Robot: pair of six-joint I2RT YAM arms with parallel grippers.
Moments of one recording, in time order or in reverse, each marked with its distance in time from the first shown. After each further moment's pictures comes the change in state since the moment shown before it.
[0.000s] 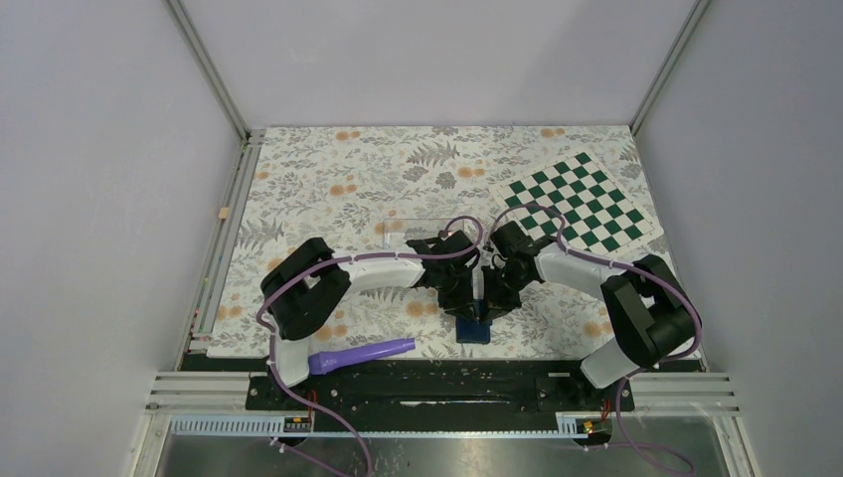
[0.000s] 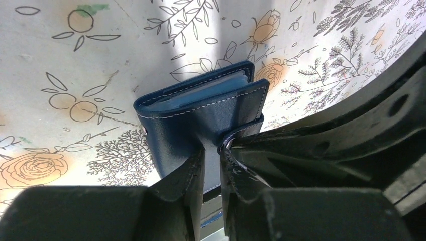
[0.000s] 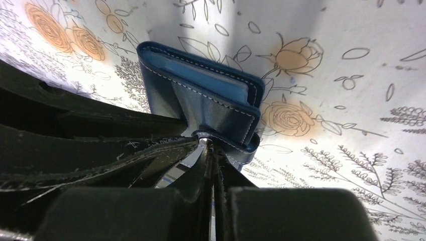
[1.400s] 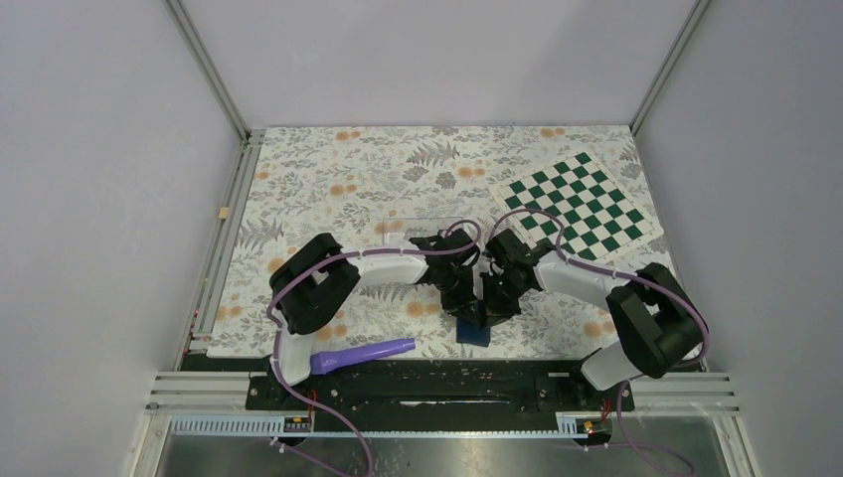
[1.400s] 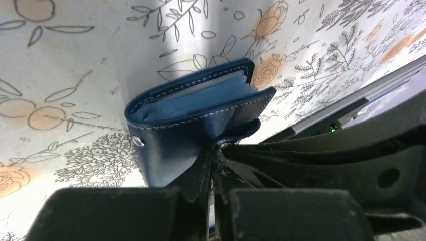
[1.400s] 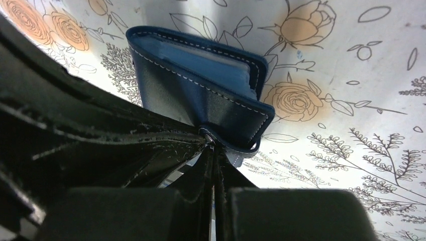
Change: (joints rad) left arm 0.019 0.083 0.026 -0.013 0.130 -0.076; right arm 0.084 -0.028 -0.008 -0.024 0.074 0.072
